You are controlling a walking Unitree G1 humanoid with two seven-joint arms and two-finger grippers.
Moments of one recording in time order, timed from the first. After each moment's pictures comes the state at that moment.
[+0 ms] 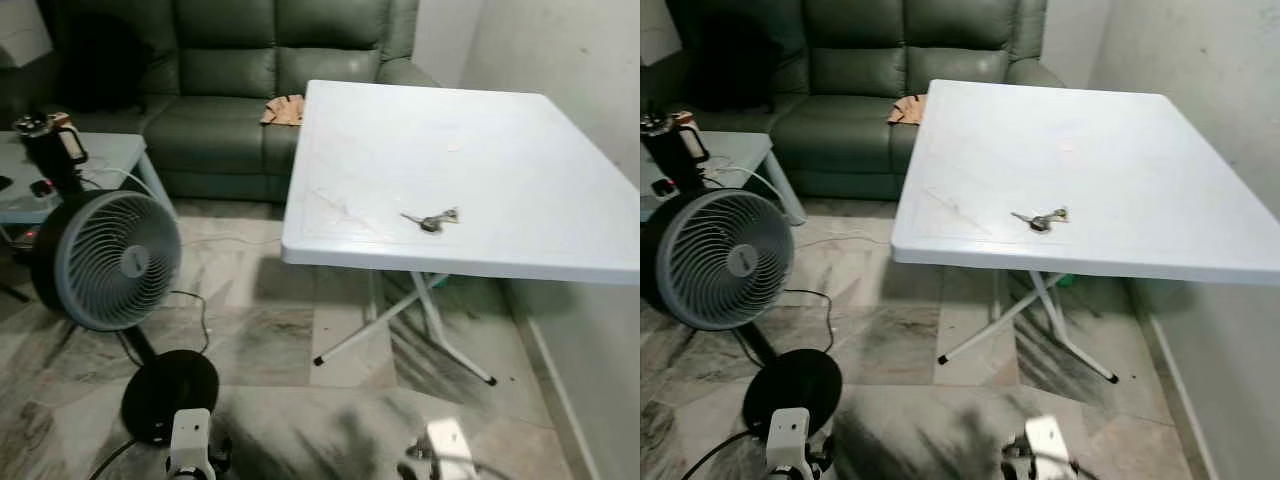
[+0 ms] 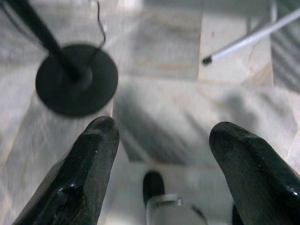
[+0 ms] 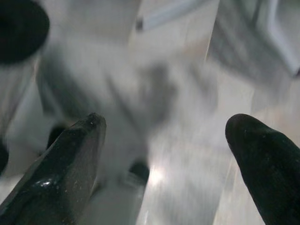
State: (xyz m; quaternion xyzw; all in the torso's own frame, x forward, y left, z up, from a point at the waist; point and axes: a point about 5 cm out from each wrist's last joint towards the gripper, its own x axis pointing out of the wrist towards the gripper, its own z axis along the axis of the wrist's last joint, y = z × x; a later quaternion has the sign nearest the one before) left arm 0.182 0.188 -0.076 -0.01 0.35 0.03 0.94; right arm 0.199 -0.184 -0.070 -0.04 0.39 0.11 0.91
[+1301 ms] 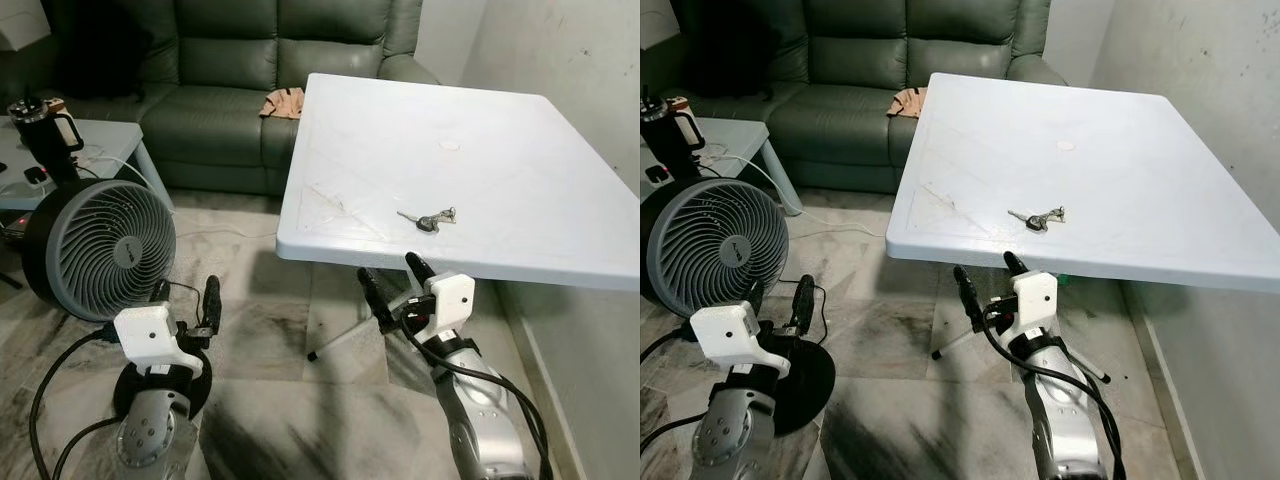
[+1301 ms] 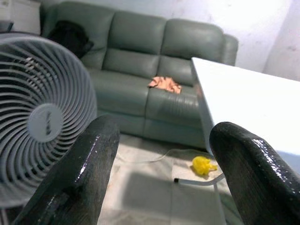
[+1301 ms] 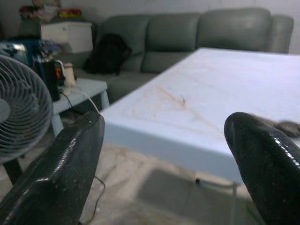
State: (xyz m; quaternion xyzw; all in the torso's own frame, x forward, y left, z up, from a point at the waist) left arm 0.231 0.176 0.099 -0.07 -0.06 0.03 1.00; right arm 0.274 -0.131 0.093 0.04 -0.06 0.19 0.98
